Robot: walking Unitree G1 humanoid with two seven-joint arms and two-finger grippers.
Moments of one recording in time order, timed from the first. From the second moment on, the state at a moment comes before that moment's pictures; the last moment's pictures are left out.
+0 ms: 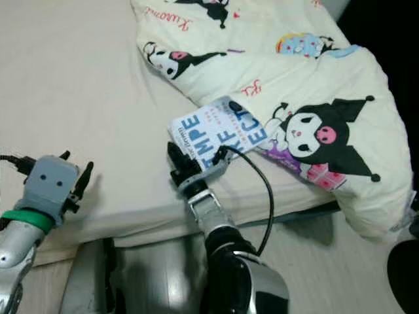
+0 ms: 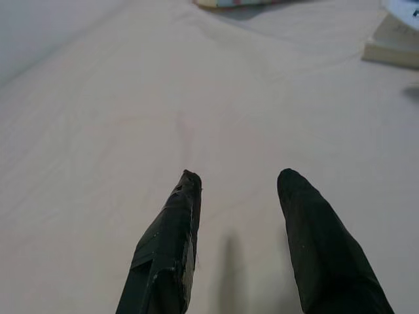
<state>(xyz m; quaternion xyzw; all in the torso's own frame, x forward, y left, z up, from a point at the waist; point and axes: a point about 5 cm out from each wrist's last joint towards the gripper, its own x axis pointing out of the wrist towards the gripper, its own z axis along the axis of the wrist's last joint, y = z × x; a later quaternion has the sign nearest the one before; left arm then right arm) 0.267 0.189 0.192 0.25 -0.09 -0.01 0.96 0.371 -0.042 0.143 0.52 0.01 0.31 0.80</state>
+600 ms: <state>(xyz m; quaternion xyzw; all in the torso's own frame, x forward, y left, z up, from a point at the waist) 0.269 0.185 0.189 0.25 -0.10 -0.02 0.96 0.378 -0.137 0.164 0.20 -0.16 0.03 0.97</state>
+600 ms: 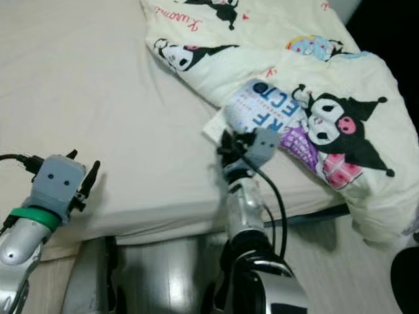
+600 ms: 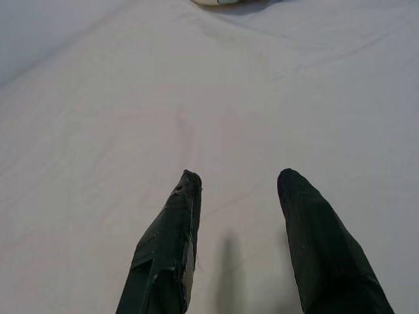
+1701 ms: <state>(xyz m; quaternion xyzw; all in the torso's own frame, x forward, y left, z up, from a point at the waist) 0.276 0.184 0.189 0.26 -0.10 -0.04 0.96 0.303 -0.276 0.138 0.30 -0.20 -0.16 0.92</state>
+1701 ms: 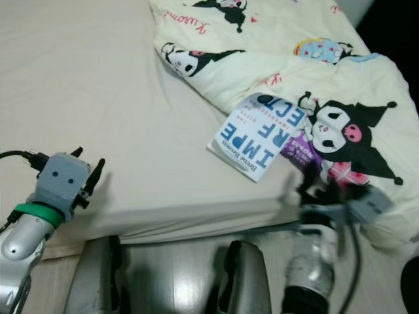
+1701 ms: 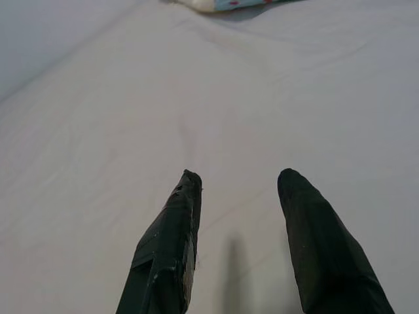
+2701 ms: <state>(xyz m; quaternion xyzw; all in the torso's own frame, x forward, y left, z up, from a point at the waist) 0.258 0.184 0.190 0.26 -0.09 -0.04 0.96 0.380 -0.154 0.131 0.16 -0.01 -0.17 0.97</state>
